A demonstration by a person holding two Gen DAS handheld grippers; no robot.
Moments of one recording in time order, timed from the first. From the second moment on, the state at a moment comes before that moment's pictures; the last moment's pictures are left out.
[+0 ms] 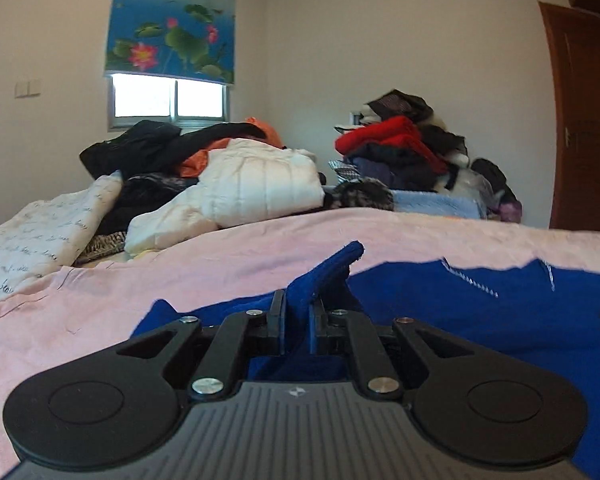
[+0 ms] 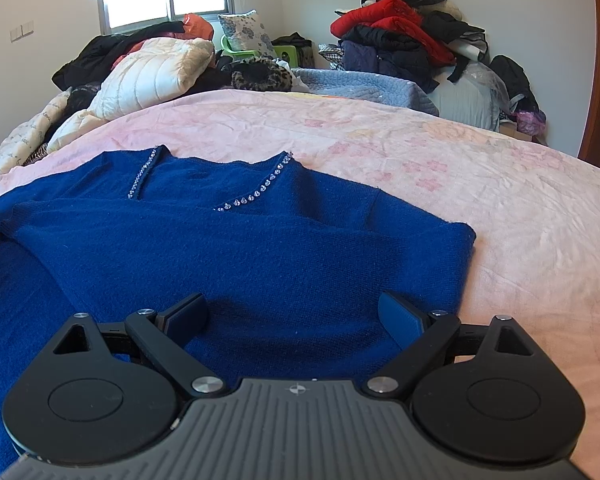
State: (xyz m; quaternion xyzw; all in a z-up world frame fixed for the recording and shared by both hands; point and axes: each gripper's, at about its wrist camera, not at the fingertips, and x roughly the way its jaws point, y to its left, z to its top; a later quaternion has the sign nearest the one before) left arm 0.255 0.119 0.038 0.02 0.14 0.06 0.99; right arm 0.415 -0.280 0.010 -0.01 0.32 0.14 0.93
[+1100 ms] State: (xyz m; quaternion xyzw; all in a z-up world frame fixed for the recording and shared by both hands) left arm 0.230 0.095 0.025 0.06 0.07 0.03 1.00; right arm 0.494 -0.053 0.034 0.42 0.59 0.39 0.57
